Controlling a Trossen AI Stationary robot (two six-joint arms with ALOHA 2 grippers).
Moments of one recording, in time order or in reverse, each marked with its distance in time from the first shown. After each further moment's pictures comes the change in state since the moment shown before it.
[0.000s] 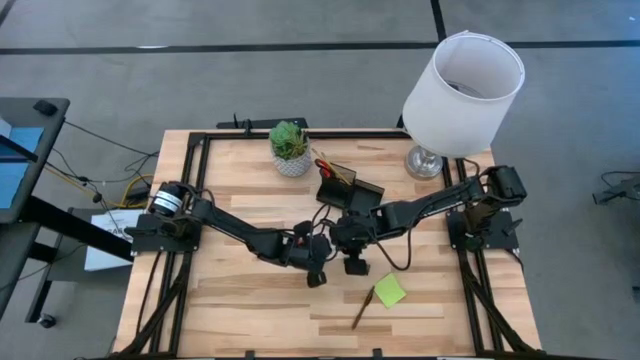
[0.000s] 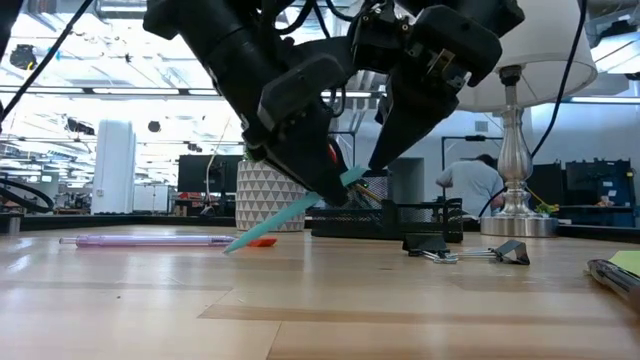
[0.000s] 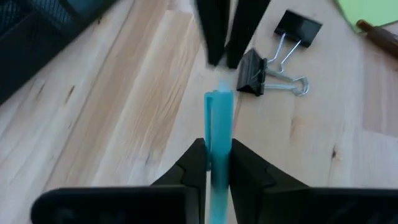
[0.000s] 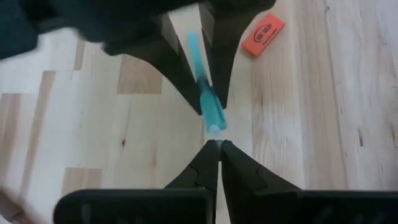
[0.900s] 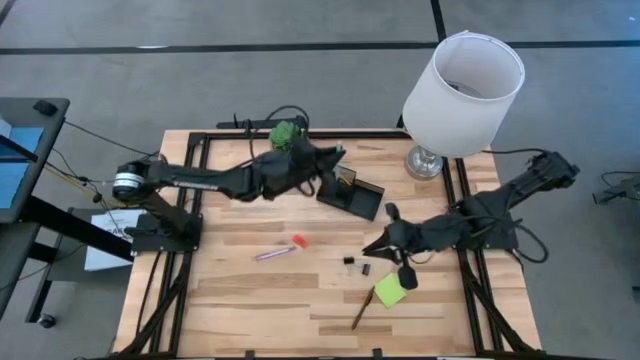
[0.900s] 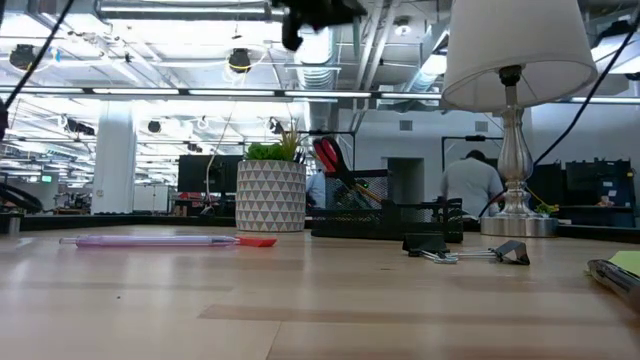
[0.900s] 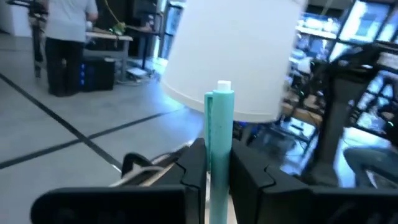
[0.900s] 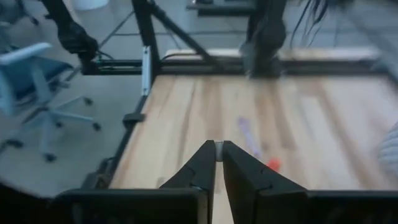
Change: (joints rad) left arm 0.361 -0.329 0.023 0.625 -0.105 0.224; right arm 0.322 -0.528 0.002 0.011 0.340 0.055
